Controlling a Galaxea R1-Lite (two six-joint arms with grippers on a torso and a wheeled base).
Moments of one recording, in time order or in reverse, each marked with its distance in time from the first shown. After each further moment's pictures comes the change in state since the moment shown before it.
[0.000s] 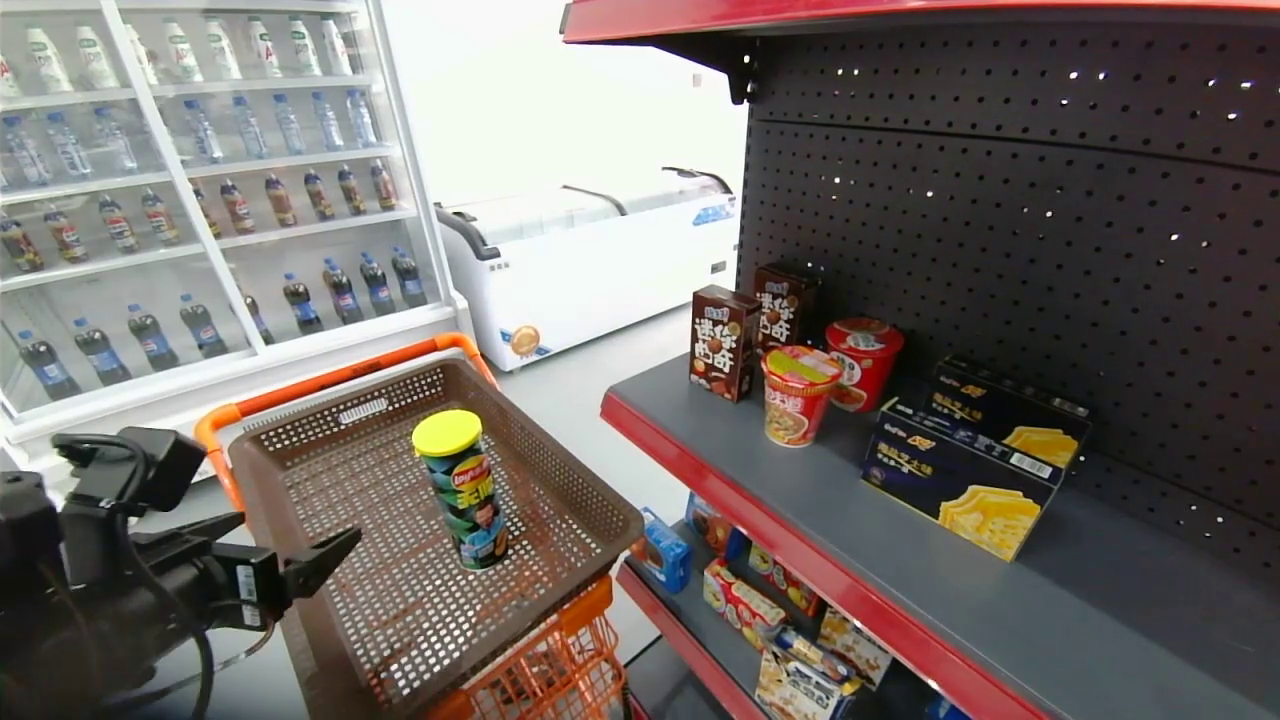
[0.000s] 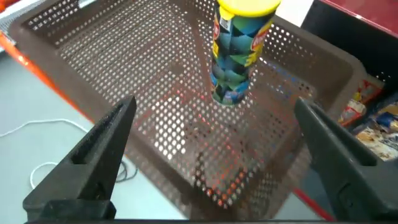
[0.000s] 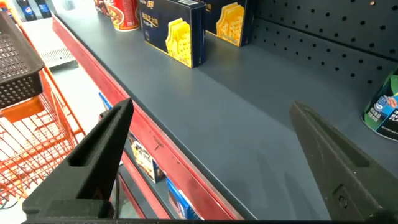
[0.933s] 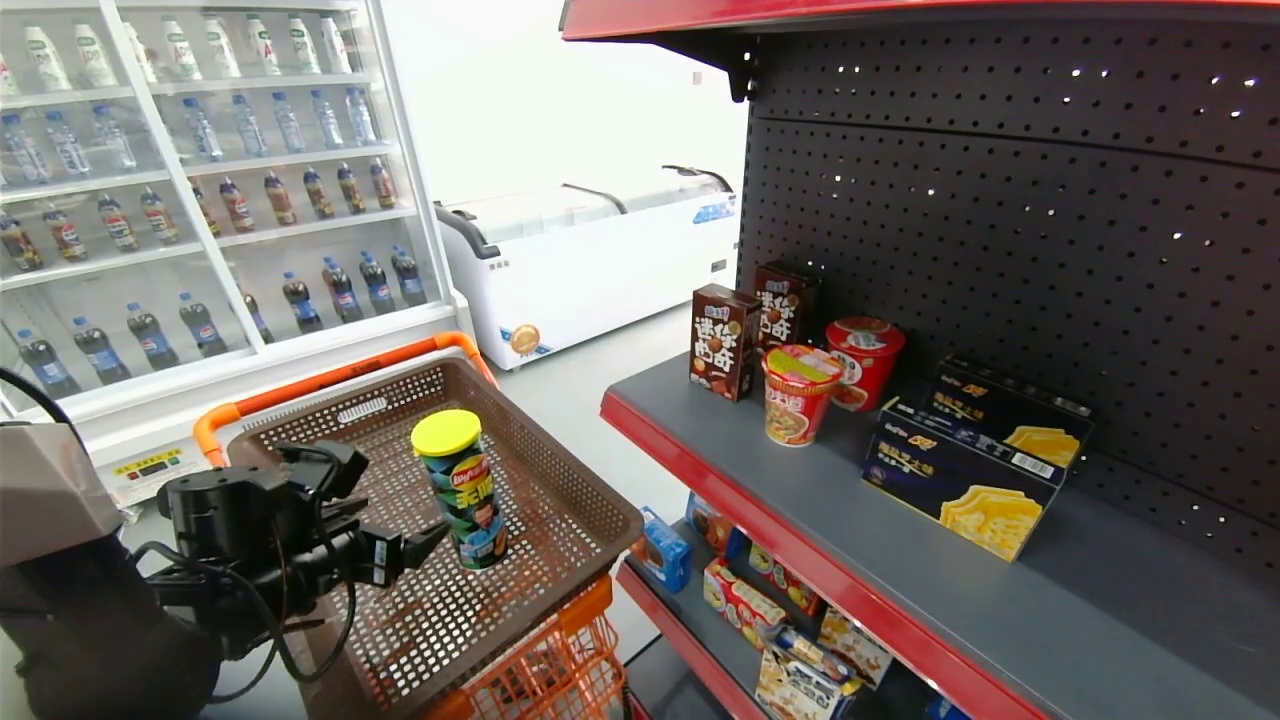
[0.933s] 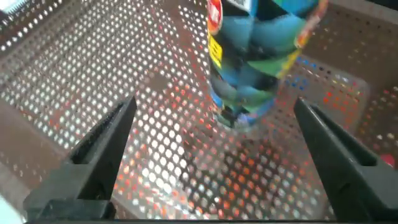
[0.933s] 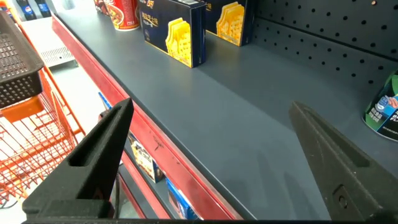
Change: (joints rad) left arm 0.024 0.644 -0.155 -0.436 -0.120 0.128; right arm 0.000 0.000 0.000 0.000 0.000 0.000
